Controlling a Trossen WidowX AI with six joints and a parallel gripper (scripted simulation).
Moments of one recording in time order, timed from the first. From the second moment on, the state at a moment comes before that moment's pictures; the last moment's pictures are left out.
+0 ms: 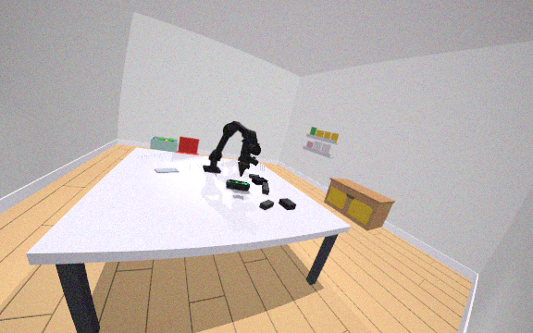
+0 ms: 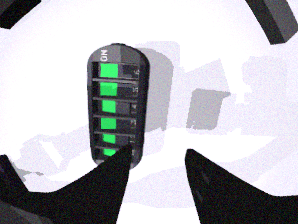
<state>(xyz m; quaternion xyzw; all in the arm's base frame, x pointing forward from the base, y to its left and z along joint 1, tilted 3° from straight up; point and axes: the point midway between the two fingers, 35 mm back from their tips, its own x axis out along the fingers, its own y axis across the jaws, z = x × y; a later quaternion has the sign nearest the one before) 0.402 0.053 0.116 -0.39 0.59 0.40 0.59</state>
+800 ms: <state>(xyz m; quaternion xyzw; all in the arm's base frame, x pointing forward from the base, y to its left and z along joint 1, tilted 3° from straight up) 0.394 -0.005 0.059 -0.29 0.65 0.47 0.52</state>
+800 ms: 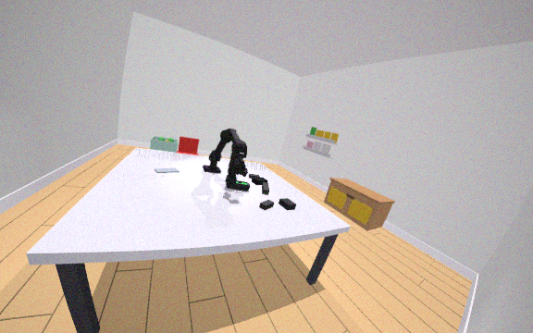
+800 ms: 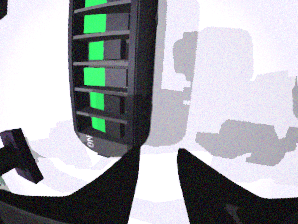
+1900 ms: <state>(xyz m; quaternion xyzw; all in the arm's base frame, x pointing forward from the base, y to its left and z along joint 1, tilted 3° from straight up) 0.397 0.000 0.035 -0.30 0.64 0.48 0.52</state>
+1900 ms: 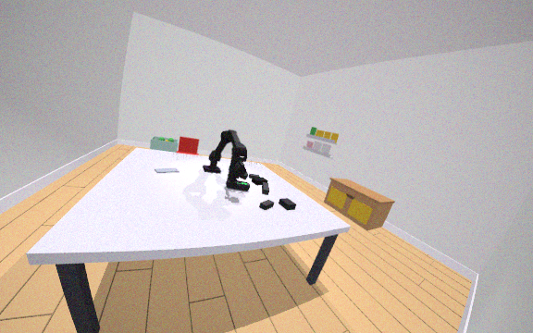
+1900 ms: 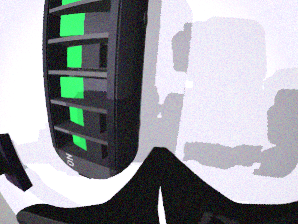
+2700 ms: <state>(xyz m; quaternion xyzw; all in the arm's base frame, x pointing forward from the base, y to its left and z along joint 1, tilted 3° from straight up) 0.394 0.001 0.012 -0.30 0.64 0.48 0.52</state>
